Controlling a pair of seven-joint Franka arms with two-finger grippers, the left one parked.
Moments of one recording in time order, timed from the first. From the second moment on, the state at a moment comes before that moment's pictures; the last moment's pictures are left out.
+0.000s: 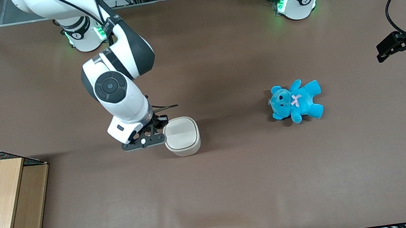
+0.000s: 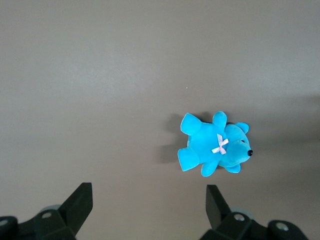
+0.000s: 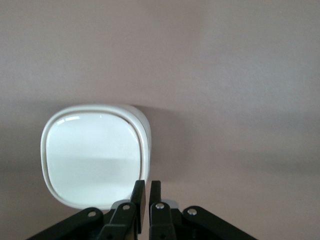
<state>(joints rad) 0.59 0.50 -0.08 -1.48 0.06 2.01 0.41</state>
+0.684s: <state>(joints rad) 0.61 0.62 -0.08 -1.42 0.08 2.06 0.41</state>
